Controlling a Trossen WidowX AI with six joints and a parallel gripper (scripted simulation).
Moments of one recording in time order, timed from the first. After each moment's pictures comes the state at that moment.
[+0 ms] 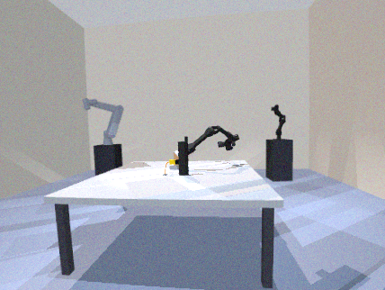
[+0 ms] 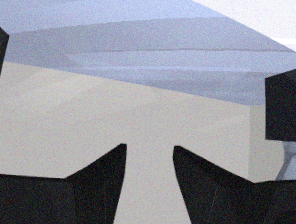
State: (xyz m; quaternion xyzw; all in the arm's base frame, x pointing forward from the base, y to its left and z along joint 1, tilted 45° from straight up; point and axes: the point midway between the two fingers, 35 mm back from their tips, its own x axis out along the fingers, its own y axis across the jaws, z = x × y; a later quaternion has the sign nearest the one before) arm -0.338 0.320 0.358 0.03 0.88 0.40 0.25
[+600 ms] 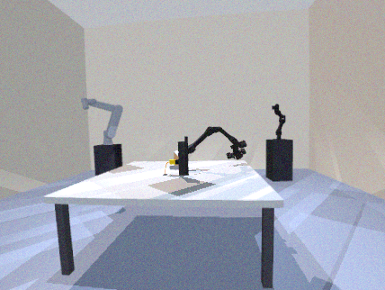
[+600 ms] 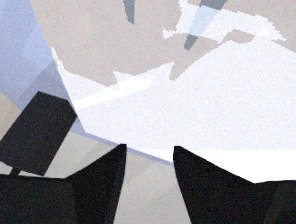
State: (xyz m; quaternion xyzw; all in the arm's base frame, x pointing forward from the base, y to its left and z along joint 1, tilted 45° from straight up) arm -0.147 0.429 0.361 0.21 0.77 0.47 0.39
